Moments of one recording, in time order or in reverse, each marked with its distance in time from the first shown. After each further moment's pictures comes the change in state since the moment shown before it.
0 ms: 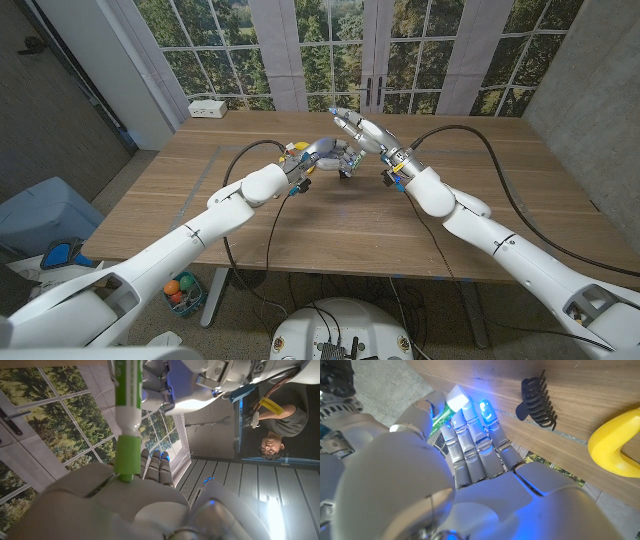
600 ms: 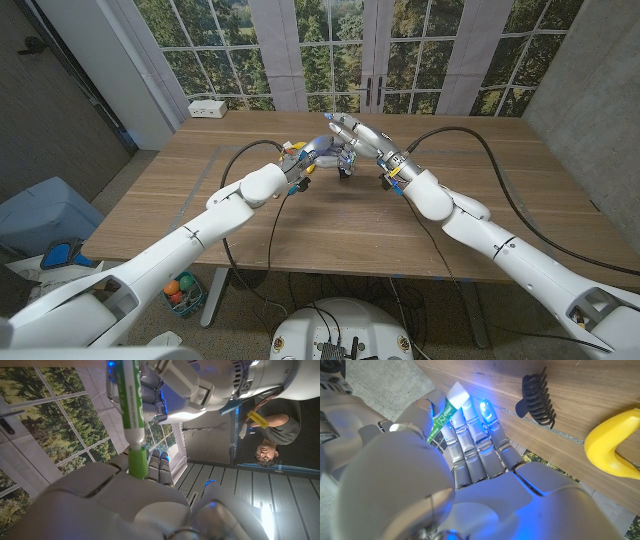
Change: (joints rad) left arm 0.013 0.005 -0.013 -0.022 -0.034 0.015 0.006; left_hand 0.000 0.000 0.004 -0.004 0.005 0.010 0.011 0.009 0.069 0.000 0.000 0.002 0.017 0.000 0.000 0.001 -0.001 0.000 0.000 0.017 0.002; right arm -0.013 -0.008 -0.019 -0.031 -0.044 -0.016 -0.002; right_hand -0.051 -0.025 -0.003 -0.003 0.000 -0.010 0.014 0.000 0.000 -0.001 0.008 0.000 -0.014 0.000 0.000 0.000 -0.019 0.004 0.004 -0.016 0.000
